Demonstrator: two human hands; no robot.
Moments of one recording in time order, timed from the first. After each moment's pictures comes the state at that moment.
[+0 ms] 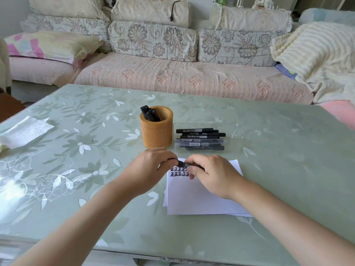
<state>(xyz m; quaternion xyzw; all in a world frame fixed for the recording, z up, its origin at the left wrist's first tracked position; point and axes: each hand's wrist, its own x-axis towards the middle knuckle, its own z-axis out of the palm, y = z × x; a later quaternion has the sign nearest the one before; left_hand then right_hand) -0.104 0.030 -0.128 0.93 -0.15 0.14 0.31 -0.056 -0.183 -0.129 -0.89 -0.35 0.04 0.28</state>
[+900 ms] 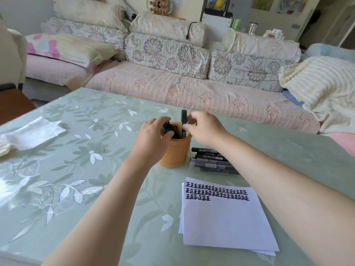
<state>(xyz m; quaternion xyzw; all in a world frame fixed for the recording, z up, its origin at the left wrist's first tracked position) -0.025 0.085 -0.103 0.89 0.05 0.27 0.35 0.058 -0.067 -0.055 -0.92 -0.27 -0.06 0.27</state>
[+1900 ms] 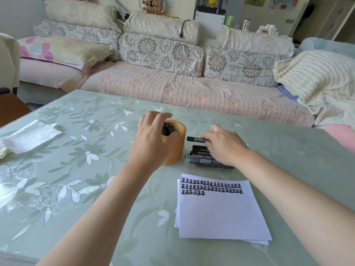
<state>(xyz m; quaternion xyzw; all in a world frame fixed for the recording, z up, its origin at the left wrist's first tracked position) -0.048 0.059 -0.094 0.87 -0.01 0.38 0.30 0.045 -0.146 -0.082 -0.95 -0.30 -0.08 0.01</state>
